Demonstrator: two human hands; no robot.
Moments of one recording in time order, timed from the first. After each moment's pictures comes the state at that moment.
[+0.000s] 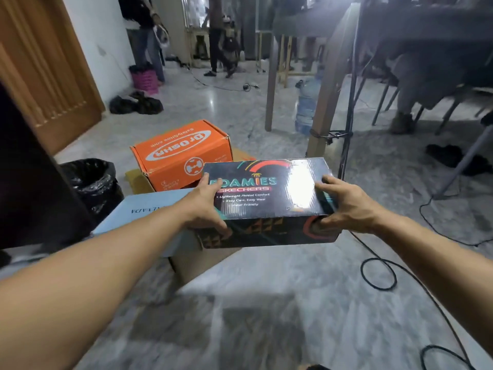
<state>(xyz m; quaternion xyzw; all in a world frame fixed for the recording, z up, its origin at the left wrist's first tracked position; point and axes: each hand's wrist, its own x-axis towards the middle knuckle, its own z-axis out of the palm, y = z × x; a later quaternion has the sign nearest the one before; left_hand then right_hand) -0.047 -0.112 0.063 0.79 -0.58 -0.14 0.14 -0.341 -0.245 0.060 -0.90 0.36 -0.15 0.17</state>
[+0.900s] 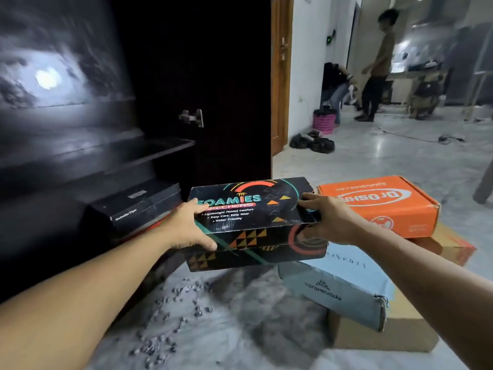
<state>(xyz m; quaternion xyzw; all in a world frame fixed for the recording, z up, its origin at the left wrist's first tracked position) 0.166 0.211 0.123 0.93 -0.22 -0.04 0.28 0.054 -0.098 0.117 -0.98 0.00 -0.12 0.19</state>
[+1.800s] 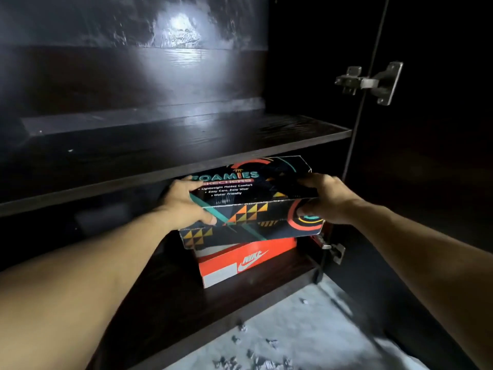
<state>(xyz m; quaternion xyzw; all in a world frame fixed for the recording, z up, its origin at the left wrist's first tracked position) 0.467 0.379 0.068 0.90 0.07 0.09 0.42 0.516 0.093 0.073 -0.96 -0.15 -0.05 0.22</state>
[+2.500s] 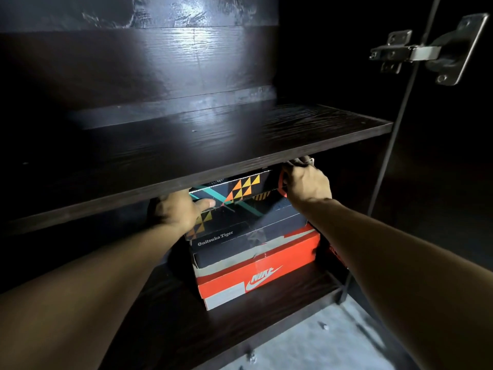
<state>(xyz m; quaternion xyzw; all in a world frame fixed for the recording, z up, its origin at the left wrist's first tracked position) 0.532 0.372 0.049 0.93 0.19 0.18 0.24 0.602 0.163 0.054 -0.96 -0.11 -0.18 0.17</state>
